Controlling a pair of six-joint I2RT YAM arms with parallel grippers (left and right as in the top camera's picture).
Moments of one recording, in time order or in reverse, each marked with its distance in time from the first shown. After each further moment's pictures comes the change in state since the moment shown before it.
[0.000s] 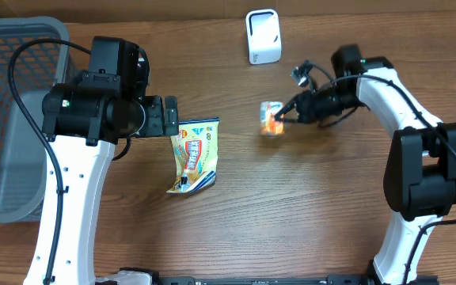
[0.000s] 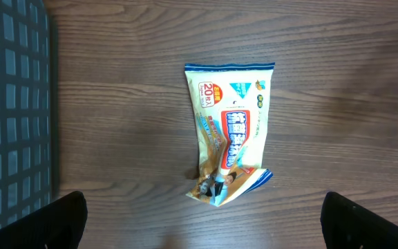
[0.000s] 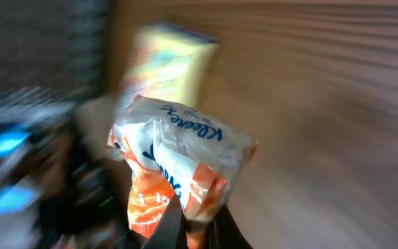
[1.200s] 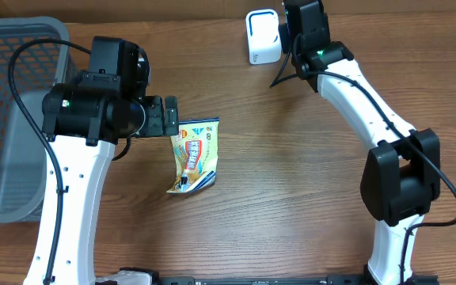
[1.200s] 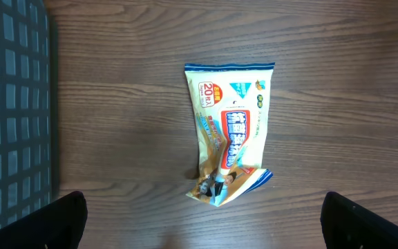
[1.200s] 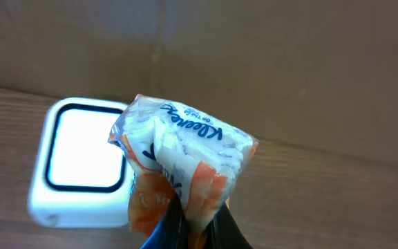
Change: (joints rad) left arm 0.000 0.000 0.000 0.000 0.000 0.000; right arm 0.218 0.020 0.207 0.731 1.358 0.134
